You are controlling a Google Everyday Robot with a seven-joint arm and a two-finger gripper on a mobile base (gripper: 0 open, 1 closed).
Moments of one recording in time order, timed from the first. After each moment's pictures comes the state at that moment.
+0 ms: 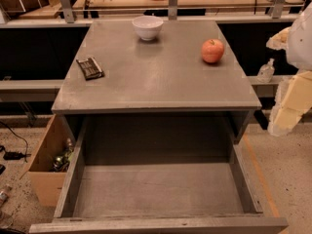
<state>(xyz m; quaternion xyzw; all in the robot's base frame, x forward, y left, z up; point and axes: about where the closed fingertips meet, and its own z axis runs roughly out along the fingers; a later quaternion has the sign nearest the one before) 0.438 -0.215 0.984 -0.60 0.78 -0.04 0.17</state>
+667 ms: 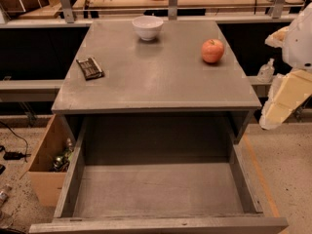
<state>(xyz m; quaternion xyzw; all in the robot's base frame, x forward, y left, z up) 0.457 -0.218 0.978 -0.58 0.78 -0.04 0.20</state>
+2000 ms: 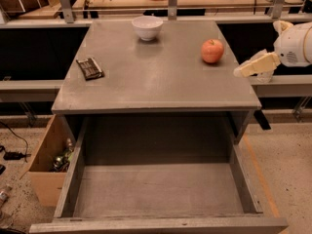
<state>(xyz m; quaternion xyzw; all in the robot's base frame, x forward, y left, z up) 0.662 -0.277 0.943 -0.41 0.75 0.03 0.52</state>
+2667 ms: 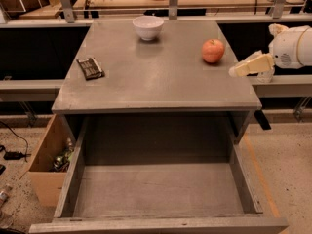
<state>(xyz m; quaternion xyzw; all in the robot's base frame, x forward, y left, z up) 0.672 -0.273 0.935 -0.39 0.75 0.05 0.53</state>
